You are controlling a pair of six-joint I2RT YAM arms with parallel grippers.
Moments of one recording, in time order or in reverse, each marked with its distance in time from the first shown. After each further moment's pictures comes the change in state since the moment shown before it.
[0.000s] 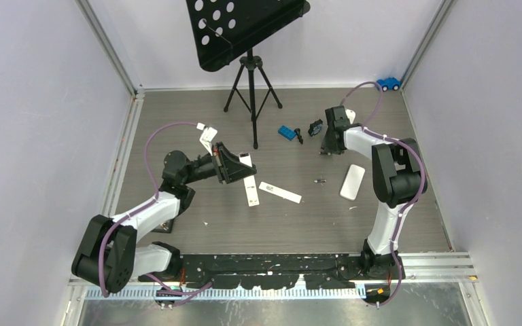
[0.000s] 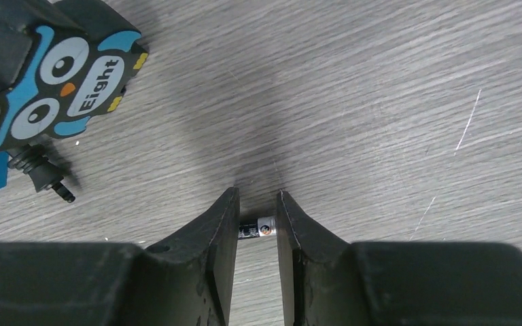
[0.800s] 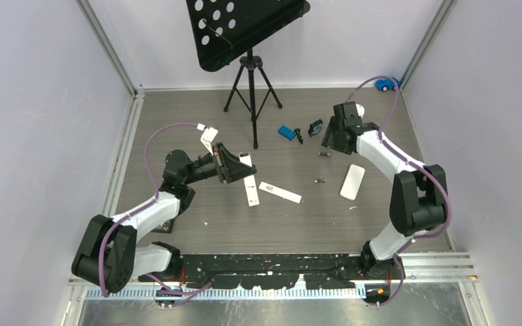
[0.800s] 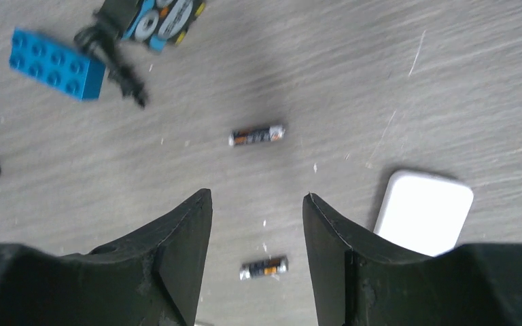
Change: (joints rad) left arm 0.000 0.000 0.000 -0.051 -0.026 0.019; right arm 0.013 -0.260 -0.033 -0.166 -0.035 0.029
